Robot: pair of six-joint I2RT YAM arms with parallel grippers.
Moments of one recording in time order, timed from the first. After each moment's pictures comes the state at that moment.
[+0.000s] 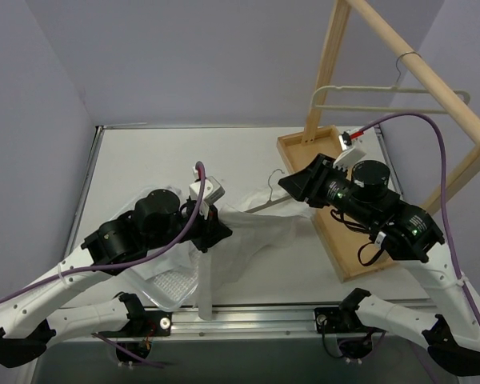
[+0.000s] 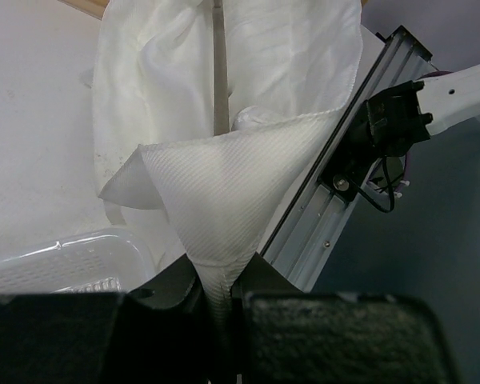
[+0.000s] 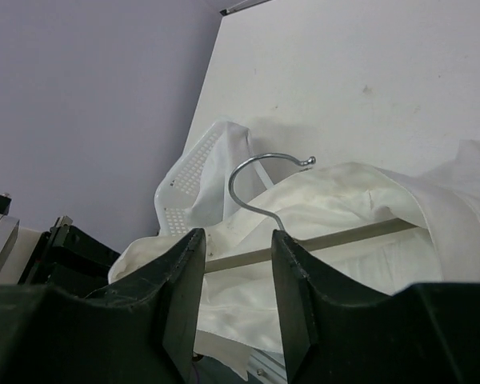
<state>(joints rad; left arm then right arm) -1.01 0.95 1.17 -0.60 0.08 -0.29 0.69 0.95 1.35 -0.68 0.02 0.78</state>
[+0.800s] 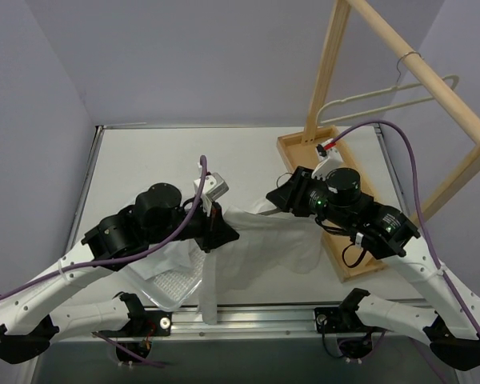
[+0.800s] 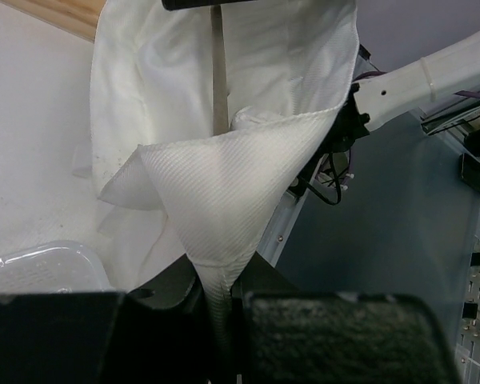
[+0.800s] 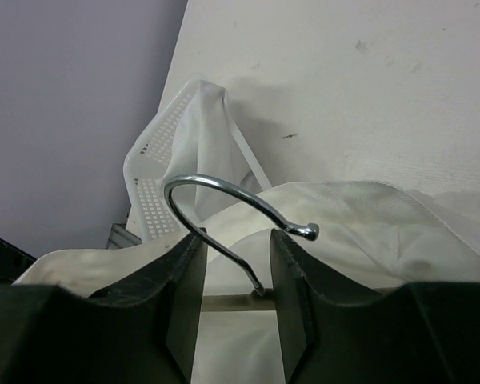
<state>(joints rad) -1.01 1.00 1.24 -0.61 0.21 -0.37 0.76 0.97 1.21 -0.62 0.04 0.76</state>
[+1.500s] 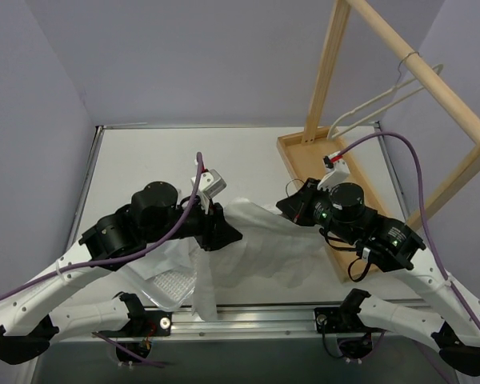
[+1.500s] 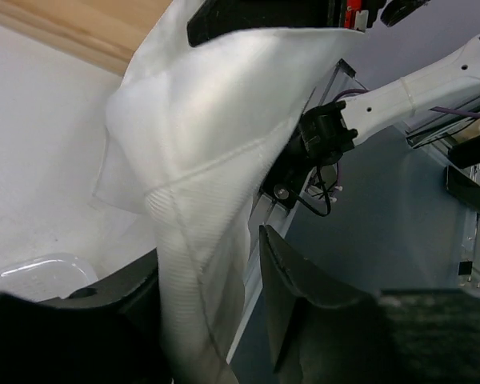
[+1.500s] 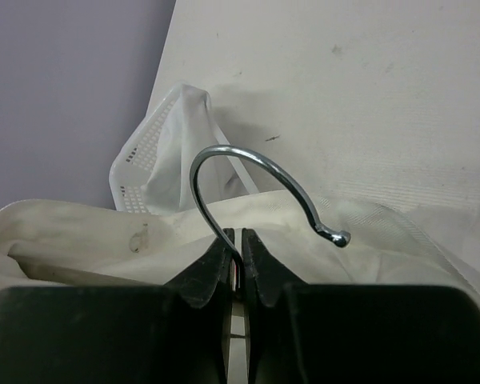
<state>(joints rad) -1.00 1.00 1.25 -0.60 0.22 -0.38 0.82 0.89 1.12 -0.62 0.16 0.78</state>
